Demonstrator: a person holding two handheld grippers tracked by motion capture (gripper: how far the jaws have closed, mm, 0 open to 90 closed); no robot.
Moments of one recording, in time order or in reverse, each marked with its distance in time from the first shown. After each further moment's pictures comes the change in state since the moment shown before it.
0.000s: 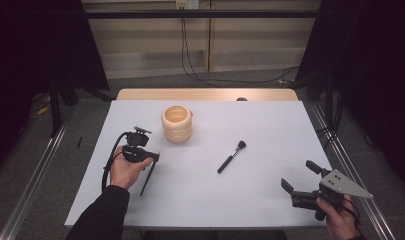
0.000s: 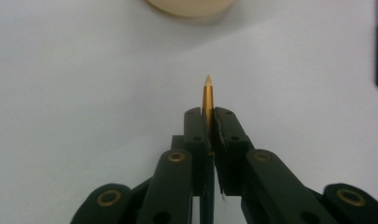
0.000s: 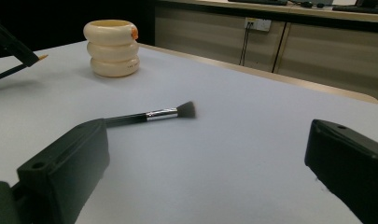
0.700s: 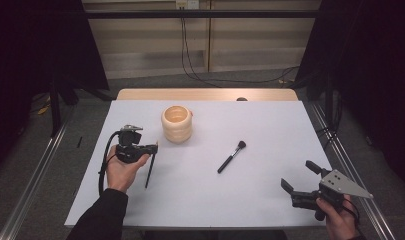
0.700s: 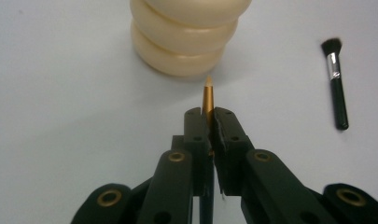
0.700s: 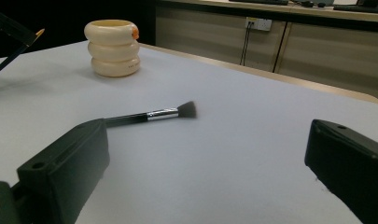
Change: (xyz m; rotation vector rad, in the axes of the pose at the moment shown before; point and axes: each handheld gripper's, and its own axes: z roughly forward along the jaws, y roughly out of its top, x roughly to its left) left arm -0.001 -0.006 -0.023 -0.230 -0.041 -0.006; right arm 0.000 0.000 0.000 0.000 0.002 0.001
